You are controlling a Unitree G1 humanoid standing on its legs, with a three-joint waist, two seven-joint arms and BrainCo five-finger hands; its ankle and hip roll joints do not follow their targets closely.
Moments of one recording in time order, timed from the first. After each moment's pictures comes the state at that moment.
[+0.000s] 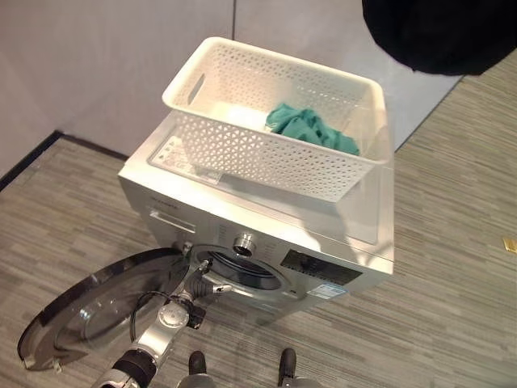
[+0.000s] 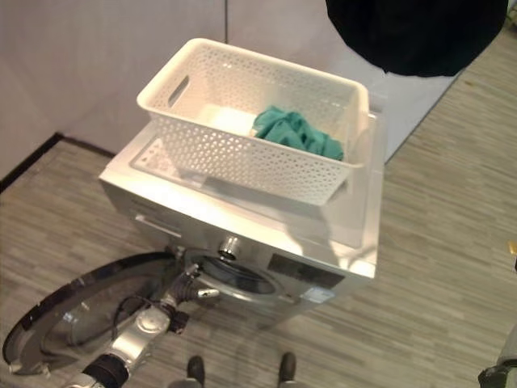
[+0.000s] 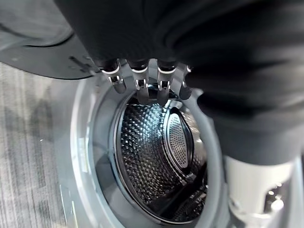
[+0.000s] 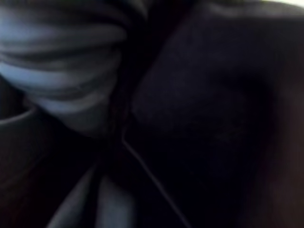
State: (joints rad) left arm -0.15 0.42 -0.45 0.57 -0.22 -0.02 0.11; right arm -1.41 -1.13 0.41 0.58 0.04 -0.01 -0.55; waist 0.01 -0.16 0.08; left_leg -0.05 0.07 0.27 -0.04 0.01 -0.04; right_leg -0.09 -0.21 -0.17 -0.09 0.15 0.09
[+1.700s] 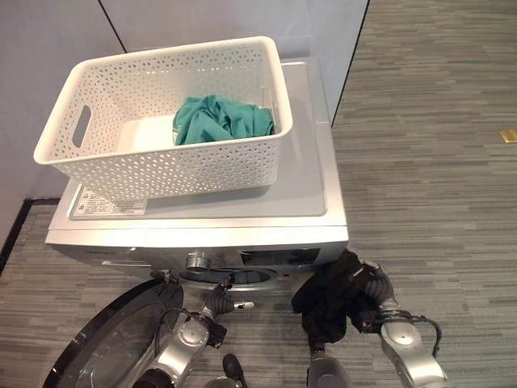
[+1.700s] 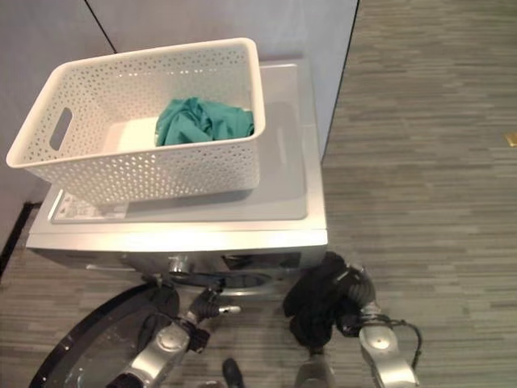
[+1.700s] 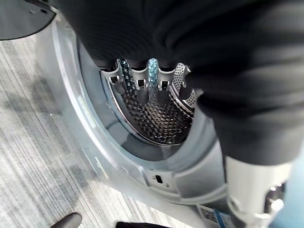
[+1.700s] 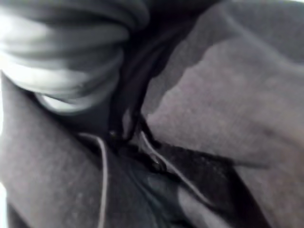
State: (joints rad) left arm -0.07 0.32 -0.52 0.47 -0.18 -0.02 0.07; right arm 0.15 -0.39 0.18 0.19 0.17 -0.01 -0.22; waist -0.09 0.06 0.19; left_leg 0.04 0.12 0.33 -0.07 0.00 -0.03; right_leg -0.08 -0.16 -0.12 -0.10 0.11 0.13
